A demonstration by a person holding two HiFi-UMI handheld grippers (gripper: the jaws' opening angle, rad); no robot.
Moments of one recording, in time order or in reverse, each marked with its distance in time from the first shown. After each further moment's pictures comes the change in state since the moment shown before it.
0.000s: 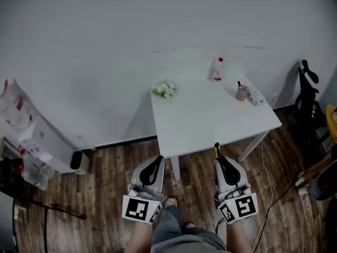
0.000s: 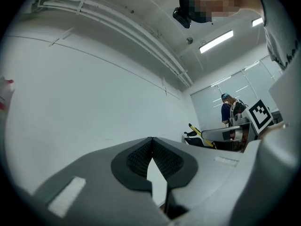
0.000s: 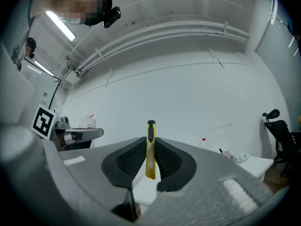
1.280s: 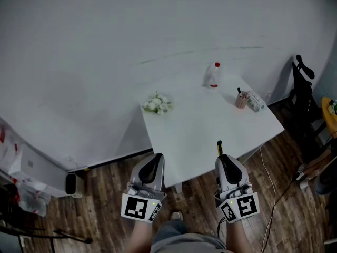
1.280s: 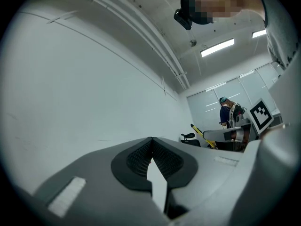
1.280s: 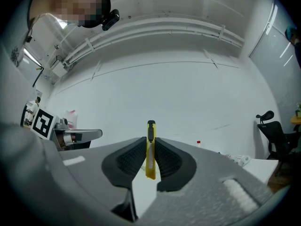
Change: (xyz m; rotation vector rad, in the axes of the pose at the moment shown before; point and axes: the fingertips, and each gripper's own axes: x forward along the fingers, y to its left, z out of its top) left arm 0.129 0.105 -0.029 -0.035 -0.019 -0.123; right arm 0.135 -0.044 -0.016 -0.004 -0.016 -0.148
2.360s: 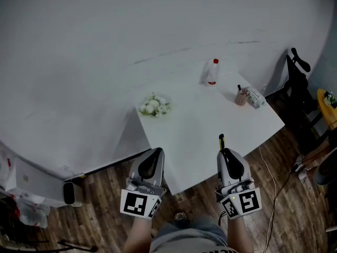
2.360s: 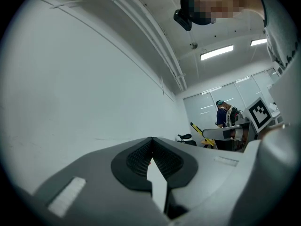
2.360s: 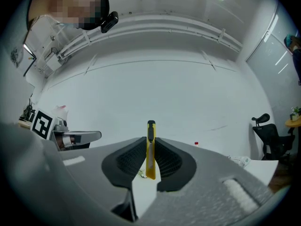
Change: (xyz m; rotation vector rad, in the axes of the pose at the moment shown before) left arm 0.043 0.057 -0.019 -0.029 -0.006 -0.082; right arm 0.059 0.001 -0.009 -0.018 -0.004 -0.085
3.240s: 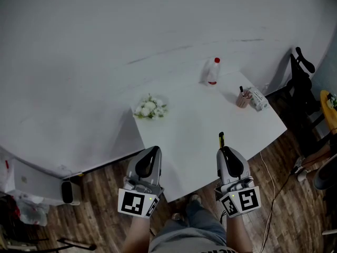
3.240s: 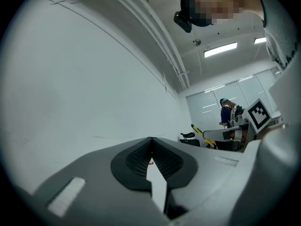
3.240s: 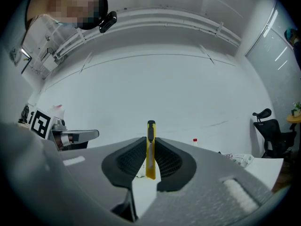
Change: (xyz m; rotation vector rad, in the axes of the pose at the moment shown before) left arm 0.047 0.014 -0.014 -0.006 0.017 0.022; right arm 0.040 -0.041 -0.015 0.025 0.036 -0.001
